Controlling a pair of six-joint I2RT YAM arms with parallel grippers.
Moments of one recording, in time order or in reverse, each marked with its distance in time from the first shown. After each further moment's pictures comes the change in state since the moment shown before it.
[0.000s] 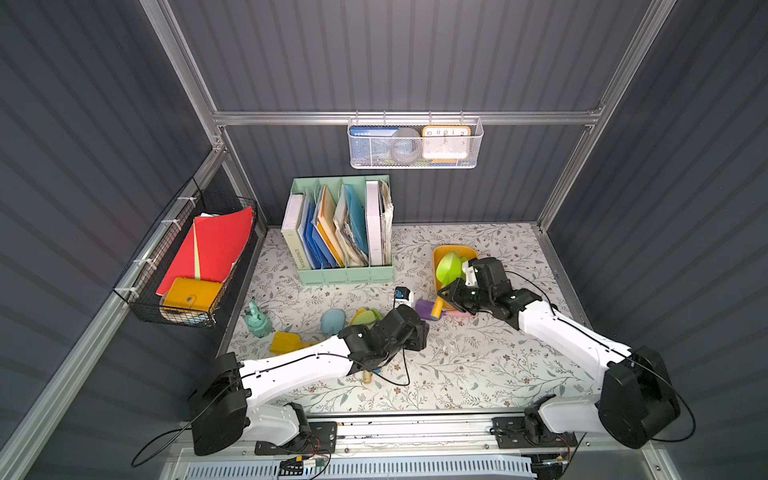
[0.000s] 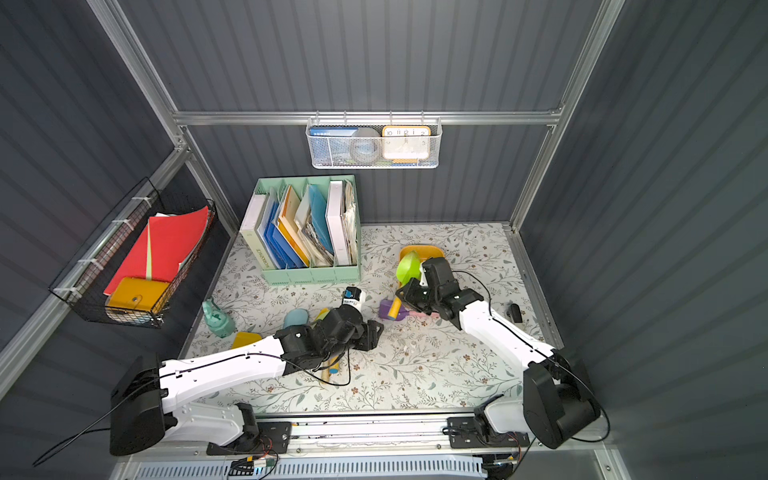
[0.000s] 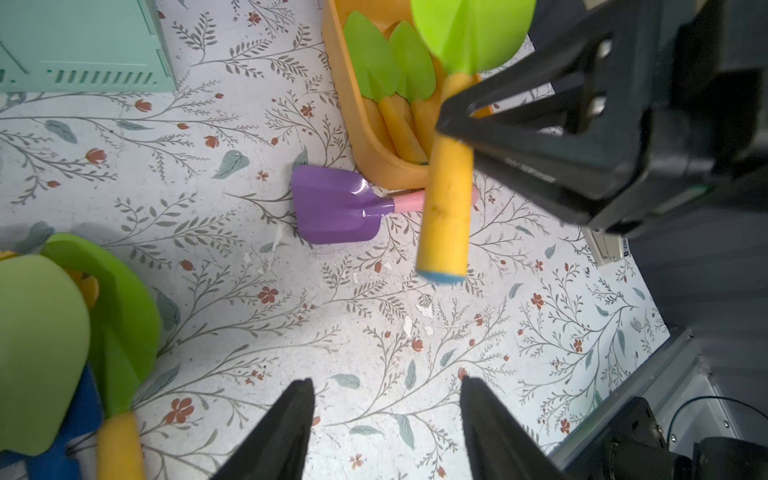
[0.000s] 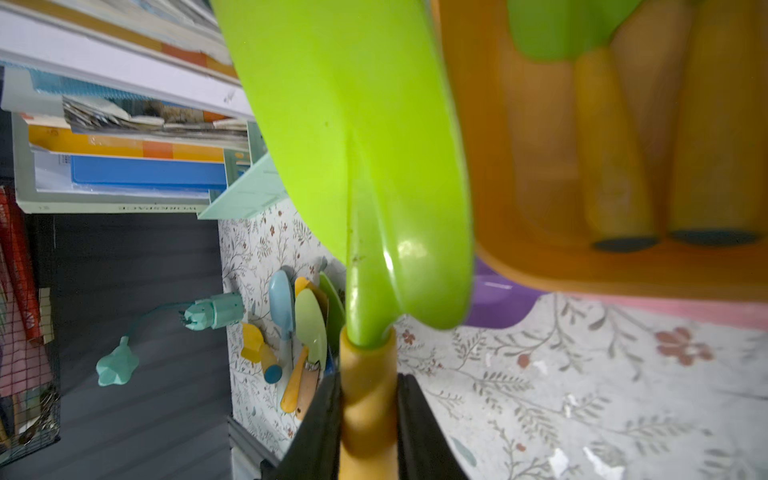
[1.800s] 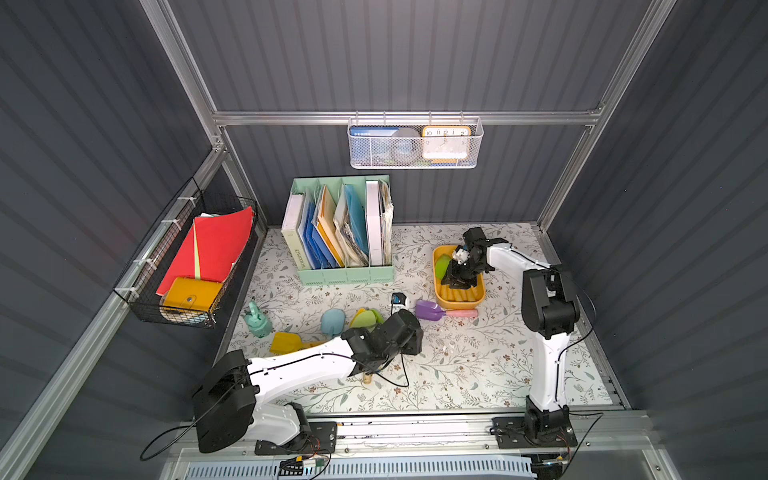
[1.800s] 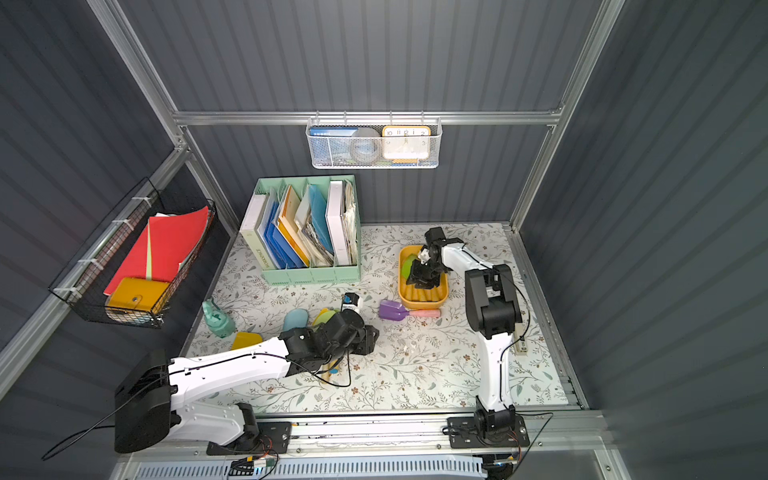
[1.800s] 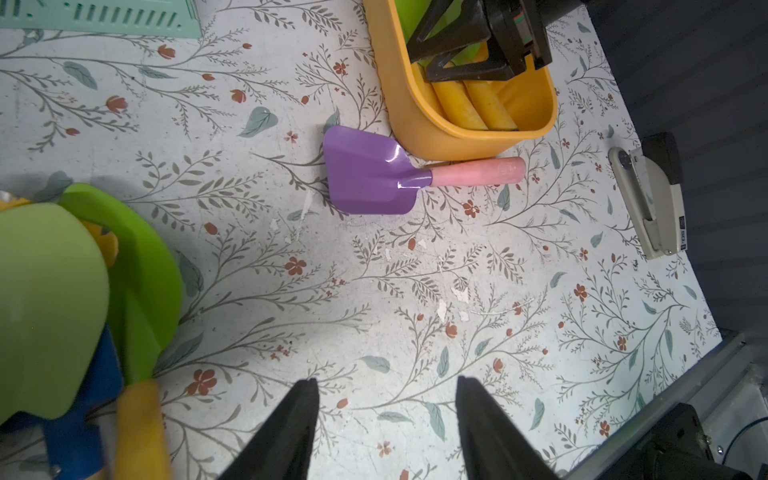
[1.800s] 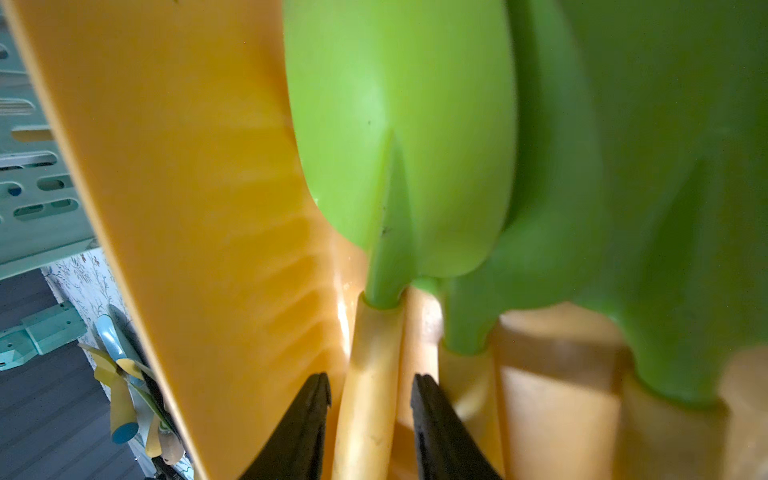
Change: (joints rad) left arm 0.008 0.032 -0.034 -0.014 -0.004 -0.034; right arm -0.198 0.787 0.703 -0.478 -0.132 -0.475
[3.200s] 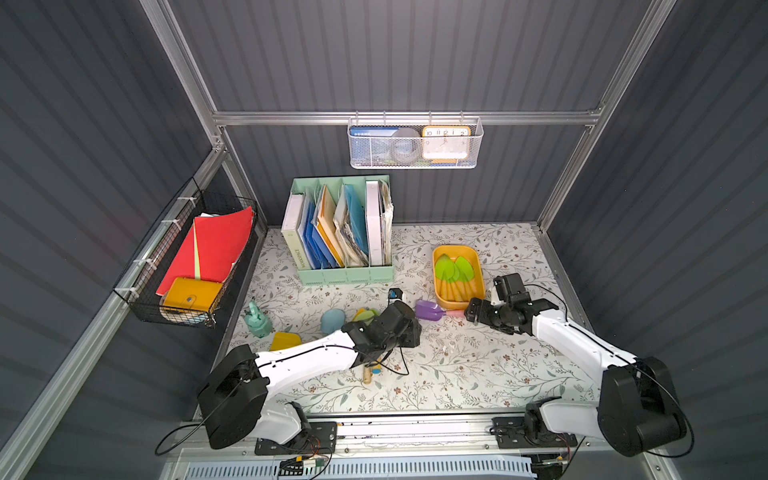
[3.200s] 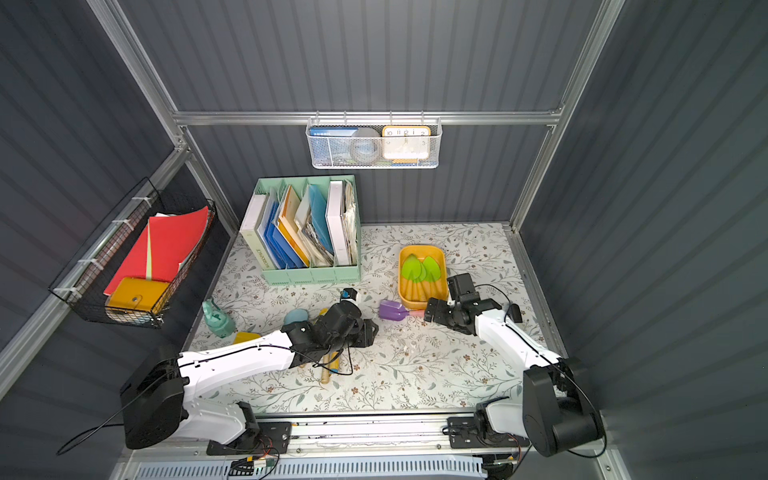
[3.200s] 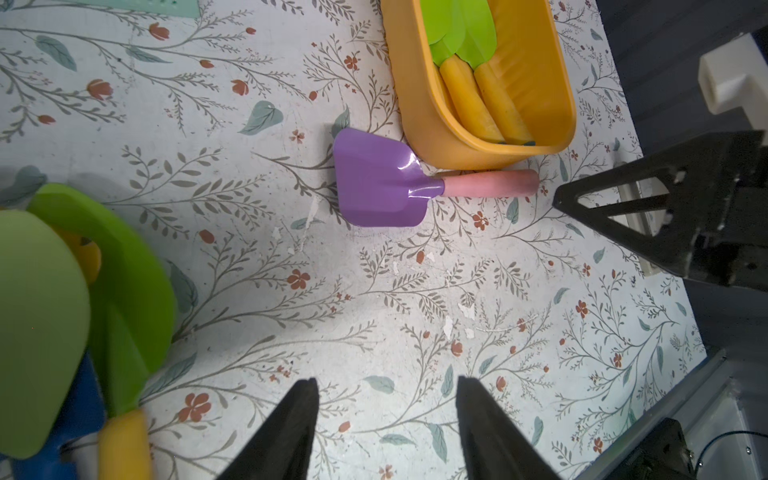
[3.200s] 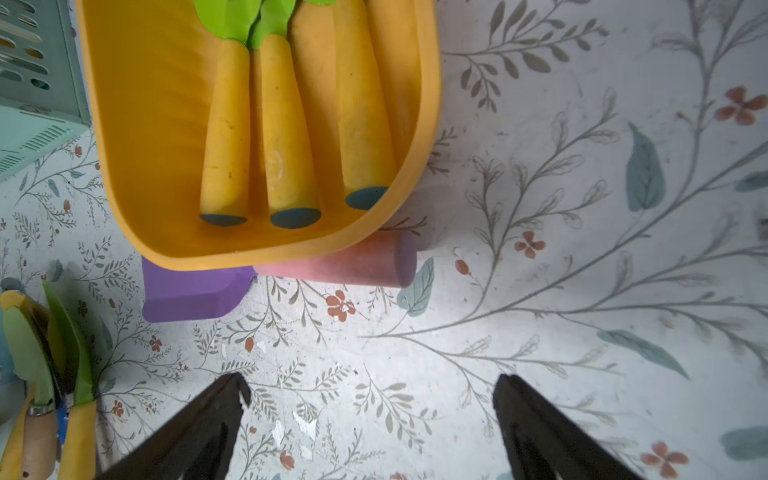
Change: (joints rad) left arm 0.085 0.045 0.000 0.045 0.097 0.000; right arm 0.027 -0.846 -0.908 0.328 0.322 0.119
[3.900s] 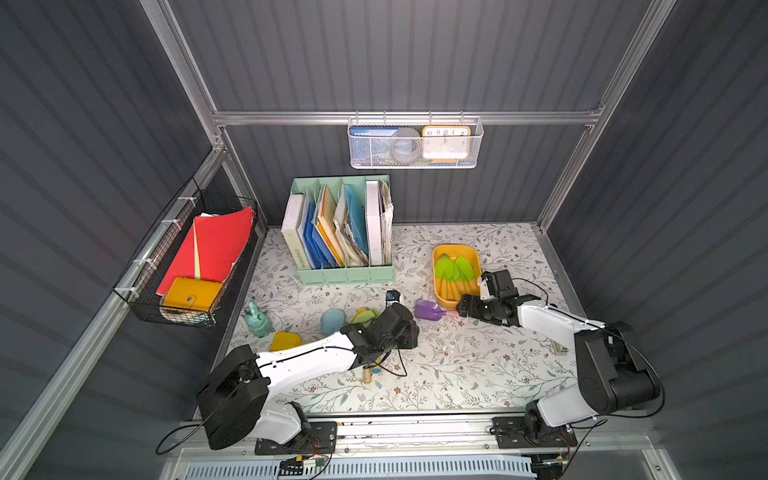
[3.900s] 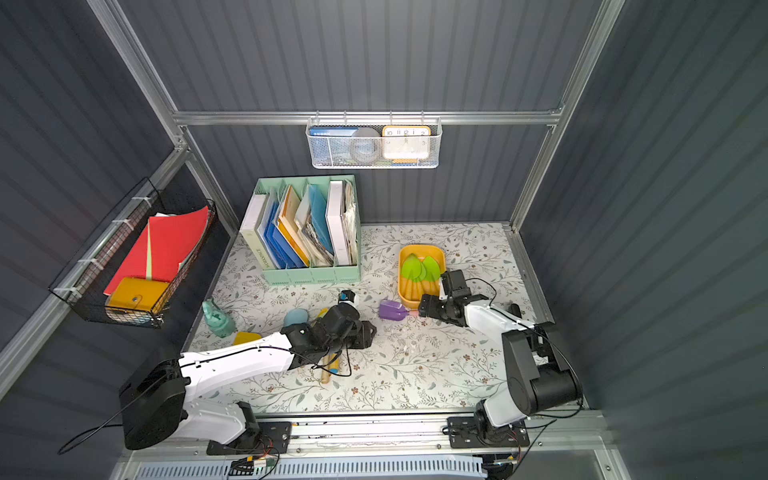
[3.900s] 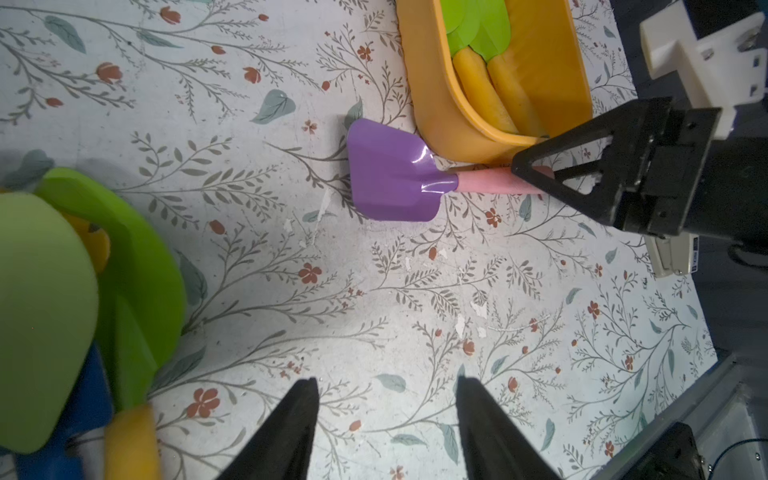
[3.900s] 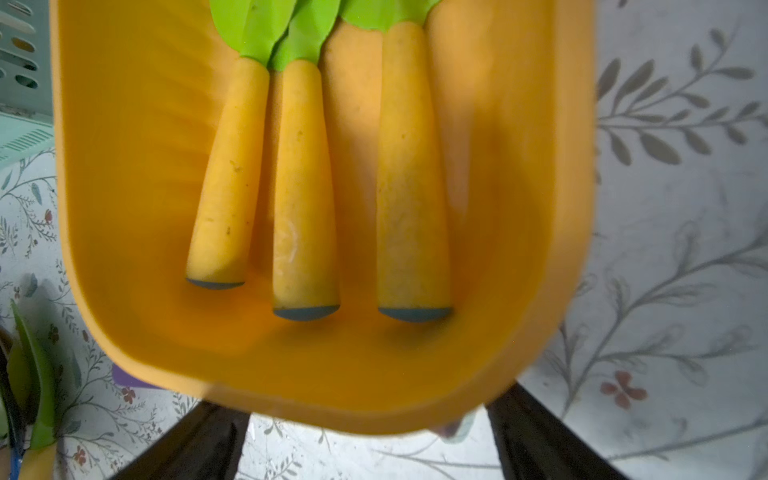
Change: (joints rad) left arm 0.007 -0.006 -0.043 0.024 0.000 -0.011; right arm 0.000 0.208 0.034 0.196 -0.052 -0.093
